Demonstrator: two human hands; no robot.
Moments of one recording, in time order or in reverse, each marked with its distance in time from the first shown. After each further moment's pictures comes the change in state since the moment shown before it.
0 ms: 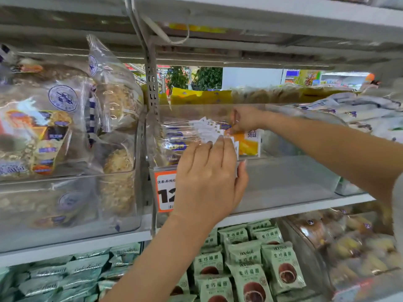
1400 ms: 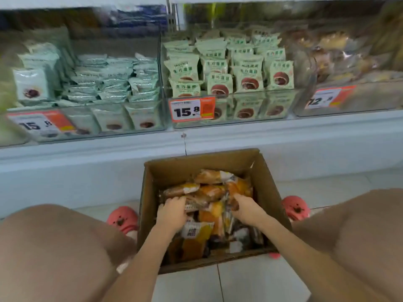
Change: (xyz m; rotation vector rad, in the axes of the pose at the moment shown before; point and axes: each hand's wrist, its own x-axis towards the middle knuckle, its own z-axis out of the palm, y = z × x) left_hand -0.420 0.065 -0.216 -0.356 -1.736 -0.471; right_hand -0.516 -0.038 0.375 0.454 -0.715 0.298
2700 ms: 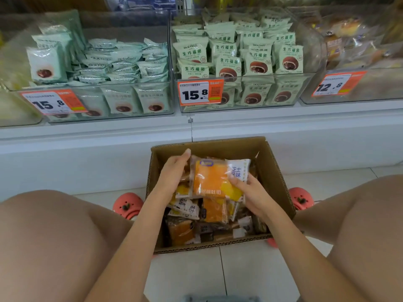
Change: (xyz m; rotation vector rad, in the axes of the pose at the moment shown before) left_hand -0.020 0.020 -0.073 -1.215 0.108 -0.273; right_hand -0.018 -0.012 0.009 1.195 0.010 -0.080
